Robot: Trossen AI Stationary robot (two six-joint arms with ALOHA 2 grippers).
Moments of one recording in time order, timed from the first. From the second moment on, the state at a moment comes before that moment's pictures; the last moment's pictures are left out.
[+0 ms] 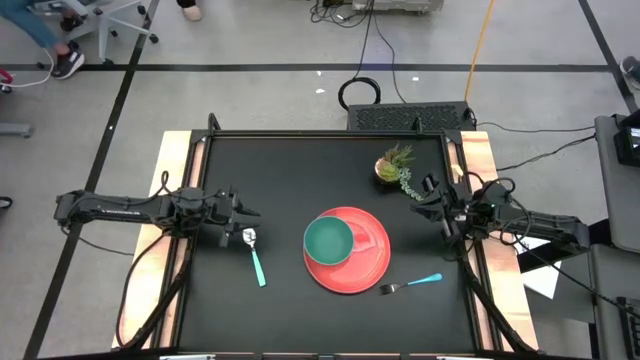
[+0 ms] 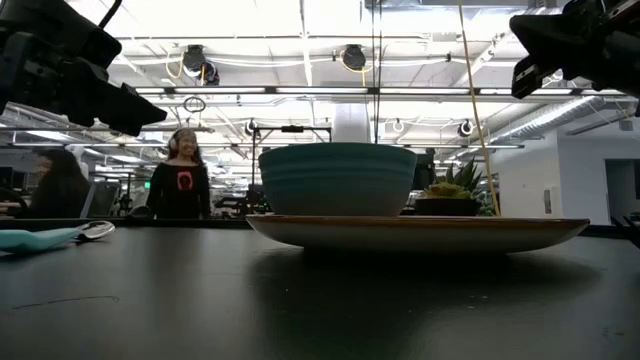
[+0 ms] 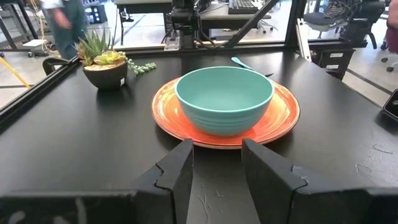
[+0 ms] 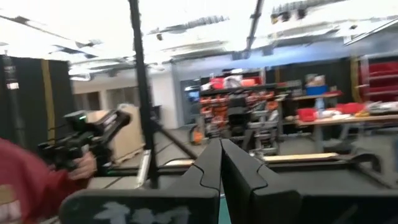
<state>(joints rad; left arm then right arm) 0.04 0.39 0.07 0.10 0.13 0.06 -0.24 0.11 0.02 0.43 -0.37 0.23</state>
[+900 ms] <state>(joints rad) 0.04 0.39 0.07 0.10 0.10 0.07 -0.24 0.64 0.08 0.70 -0.26 0.23</state>
